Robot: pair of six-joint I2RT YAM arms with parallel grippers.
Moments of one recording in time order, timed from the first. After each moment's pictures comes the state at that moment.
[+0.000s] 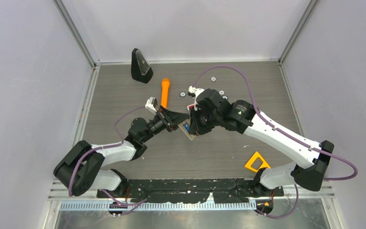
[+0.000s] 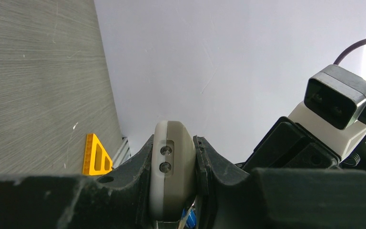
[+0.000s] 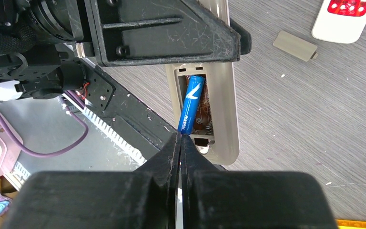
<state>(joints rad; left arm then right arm) -0.65 1.33 0.38 1.09 0.31 -1.52 0.95 1.34 1.41 -0.88 -0.06 0.54</state>
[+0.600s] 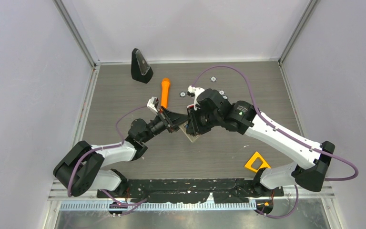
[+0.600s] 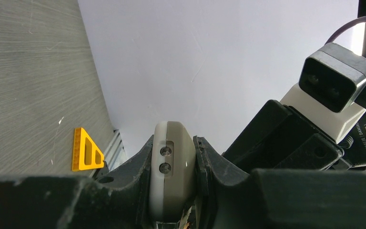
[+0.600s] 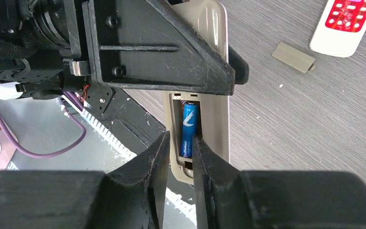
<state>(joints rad) -0.67 1.33 0.38 1.14 0.34 -1.53 0.95 1.33 1.40 -0.85 -0.07 0.50</state>
